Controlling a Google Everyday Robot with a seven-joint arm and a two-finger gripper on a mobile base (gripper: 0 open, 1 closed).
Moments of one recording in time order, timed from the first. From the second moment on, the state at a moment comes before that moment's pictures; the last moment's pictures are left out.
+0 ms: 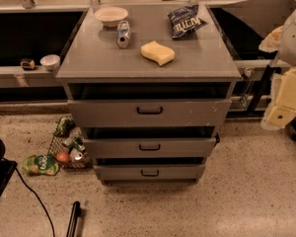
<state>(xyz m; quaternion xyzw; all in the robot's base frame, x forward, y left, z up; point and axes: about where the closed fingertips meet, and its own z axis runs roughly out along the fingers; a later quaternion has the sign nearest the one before) 0.438 -0.216 0.978 -0.60 0.78 -0.04 0.16</state>
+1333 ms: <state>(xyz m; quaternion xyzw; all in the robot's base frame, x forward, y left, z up) 0.440 -0.174 0.827 -0.67 0.71 0.08 0.18</state>
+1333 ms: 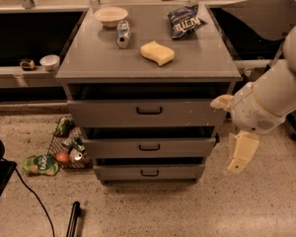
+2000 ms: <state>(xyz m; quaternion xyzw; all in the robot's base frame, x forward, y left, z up) 0.428 -0.155 0.758 -0.69 0.70 0.14 0.16</state>
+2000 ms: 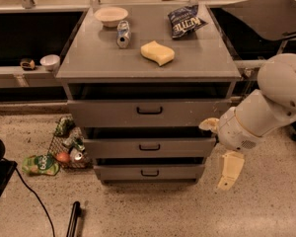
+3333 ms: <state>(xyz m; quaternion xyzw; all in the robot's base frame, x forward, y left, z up) 0.483 -0.141 0.534 -0.69 0.68 0.18 0.17</state>
